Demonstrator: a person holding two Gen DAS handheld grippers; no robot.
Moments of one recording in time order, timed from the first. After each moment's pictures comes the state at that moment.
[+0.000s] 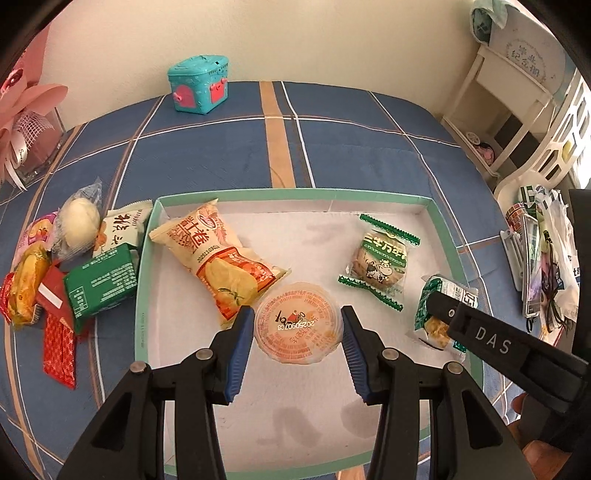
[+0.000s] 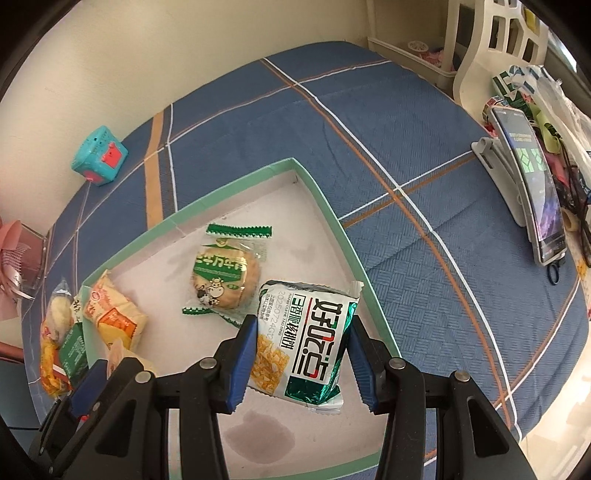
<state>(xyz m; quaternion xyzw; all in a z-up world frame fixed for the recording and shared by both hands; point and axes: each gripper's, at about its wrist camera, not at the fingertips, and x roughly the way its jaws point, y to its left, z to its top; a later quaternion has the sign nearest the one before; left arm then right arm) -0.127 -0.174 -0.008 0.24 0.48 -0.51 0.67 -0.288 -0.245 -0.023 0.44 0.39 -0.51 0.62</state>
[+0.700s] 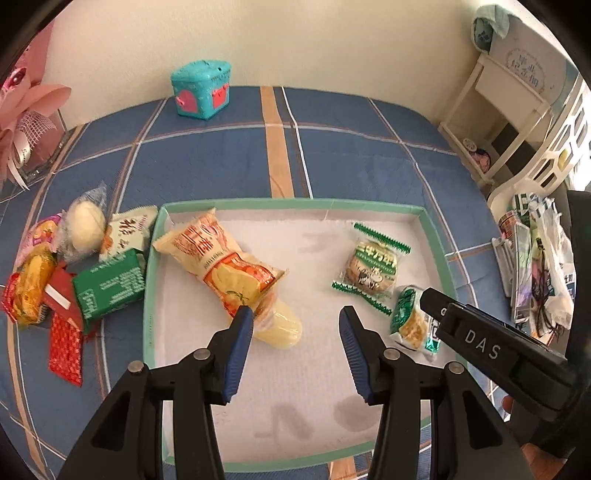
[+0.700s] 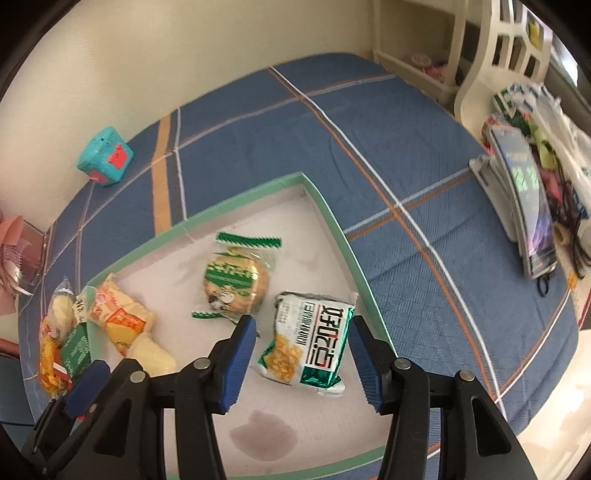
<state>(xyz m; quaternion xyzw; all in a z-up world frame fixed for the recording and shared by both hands) -0.121 -0.174 0.013 0.23 0.49 -0.51 0.67 -0.272 -0.243 0.002 0.41 0.39 -0.52 0.64</state>
